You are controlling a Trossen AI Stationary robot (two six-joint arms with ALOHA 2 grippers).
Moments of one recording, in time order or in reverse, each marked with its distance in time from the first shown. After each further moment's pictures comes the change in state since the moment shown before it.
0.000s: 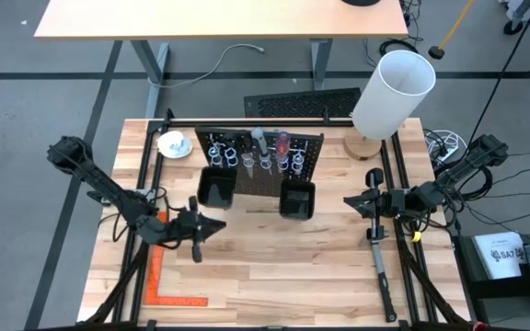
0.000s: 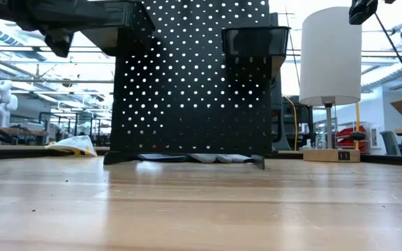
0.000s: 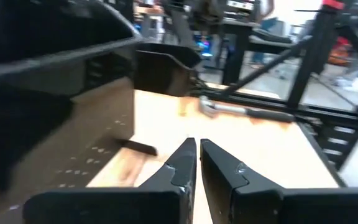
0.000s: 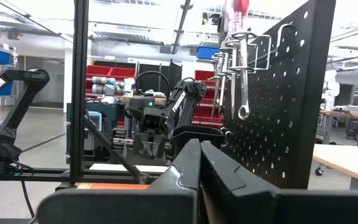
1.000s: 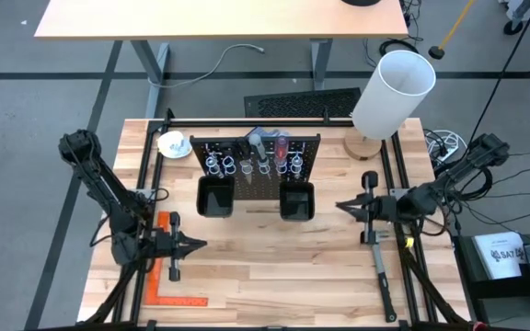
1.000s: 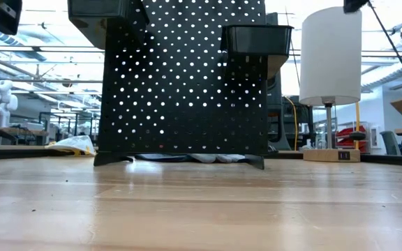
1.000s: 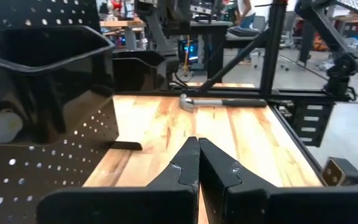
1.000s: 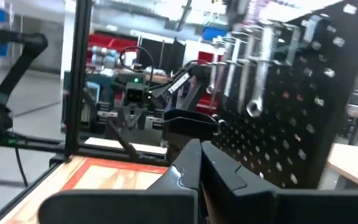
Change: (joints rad) left arm -0.360 -0.001 -0.001 -0.011 -0.308 0.078; right arm 0.000 0.103 0.114 -0.133 0.005 -0.033
